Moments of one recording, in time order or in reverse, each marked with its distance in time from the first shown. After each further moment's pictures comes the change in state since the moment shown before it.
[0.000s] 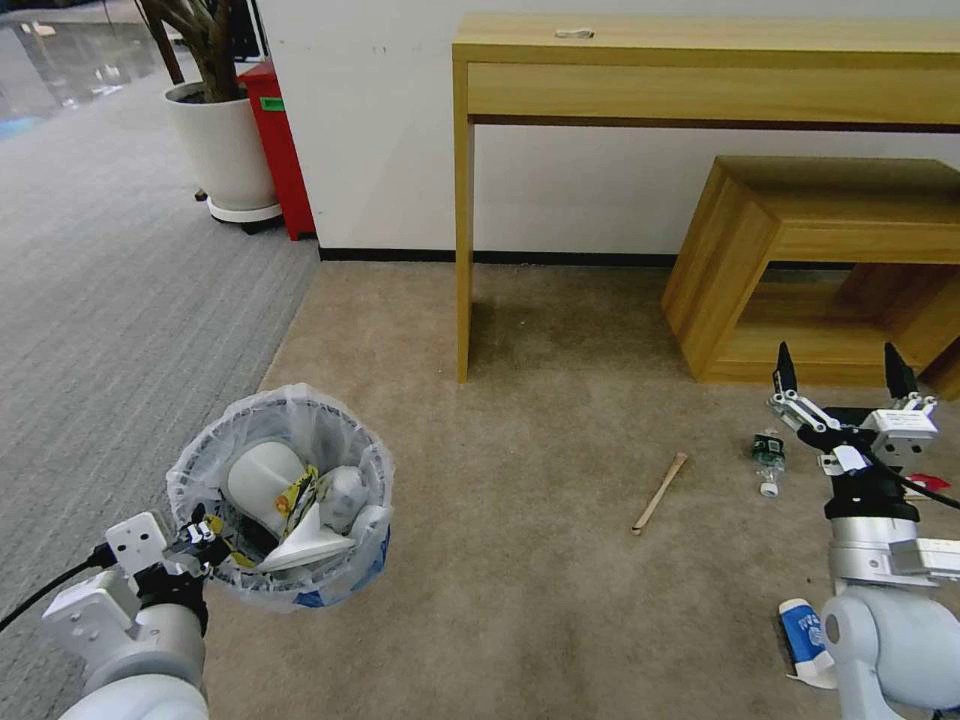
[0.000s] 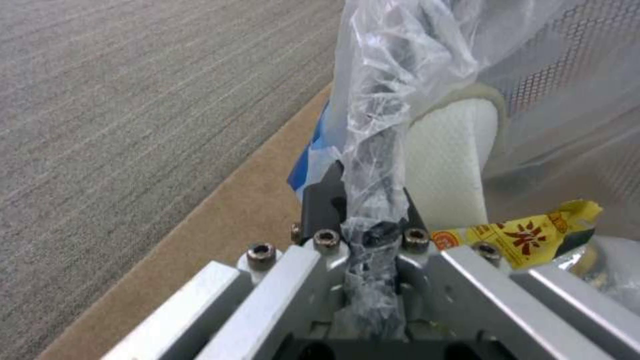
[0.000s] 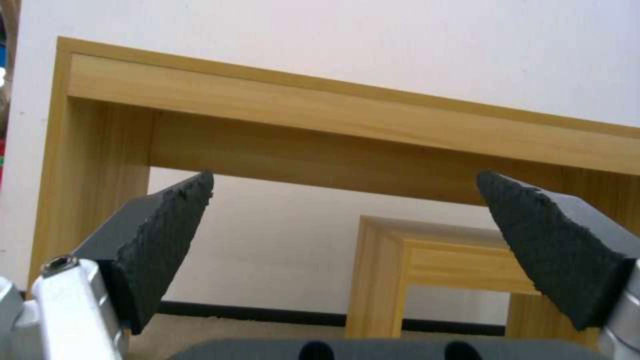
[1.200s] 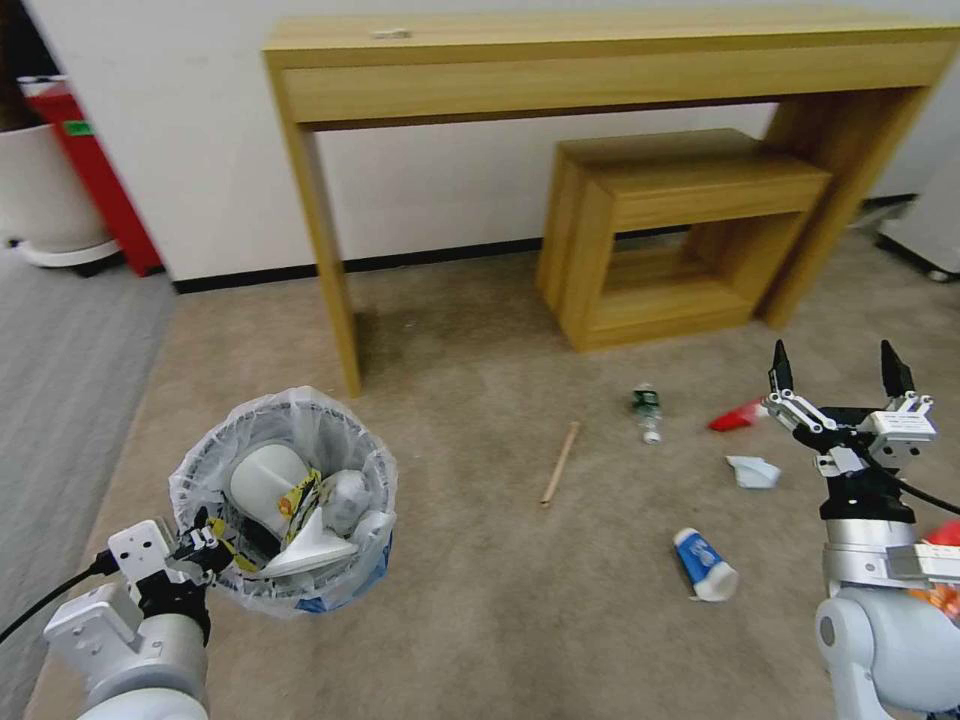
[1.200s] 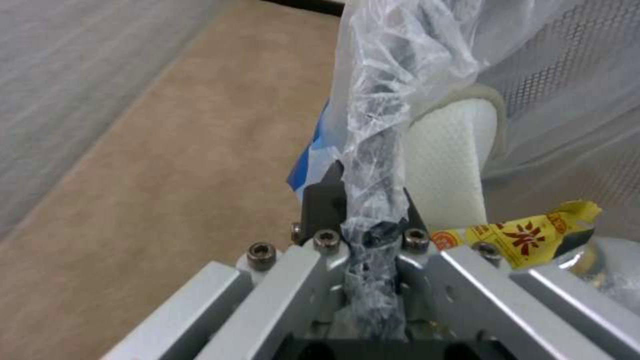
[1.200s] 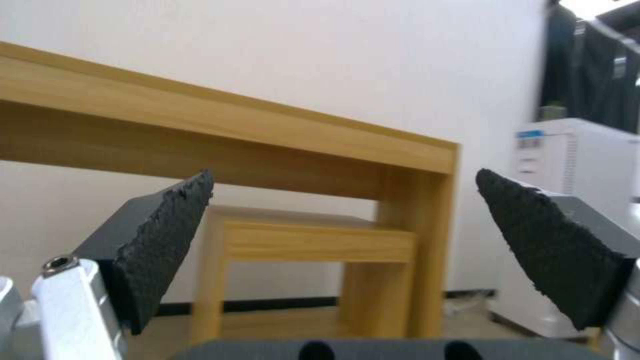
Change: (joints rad) left arm 0.036 0.000 0.012 0.000 0.016 -0.034 0.014; right arm -0.014 0.008 -0.002 0.016 0.007 0.027 -0.015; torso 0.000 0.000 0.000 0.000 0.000
